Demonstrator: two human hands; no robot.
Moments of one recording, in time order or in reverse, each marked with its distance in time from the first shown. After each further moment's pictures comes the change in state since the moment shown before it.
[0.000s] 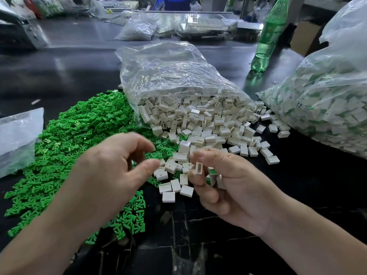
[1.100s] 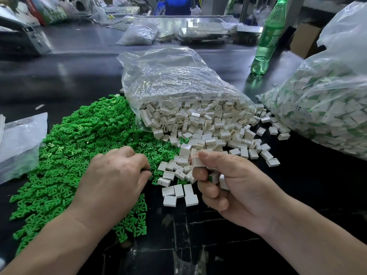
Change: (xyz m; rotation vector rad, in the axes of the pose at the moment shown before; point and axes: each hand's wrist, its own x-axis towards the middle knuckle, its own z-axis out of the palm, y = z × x) left_hand 0.008 -0.019 0.021 0.472 -0.111 0.016; right_hand 0.002 -0.001 -0.006 0.014 0.037 -0.009
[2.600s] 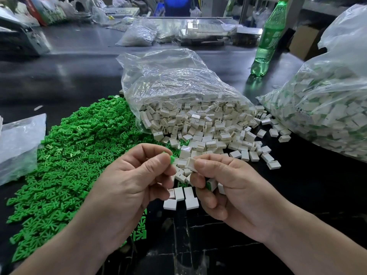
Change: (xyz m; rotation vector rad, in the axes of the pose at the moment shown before) left_hand -0.004 0.032 -0.010 -1.778 -0.145 -0.356; right_hand 0.000 0.003 0.002 -0.081 -0.056 -0.080
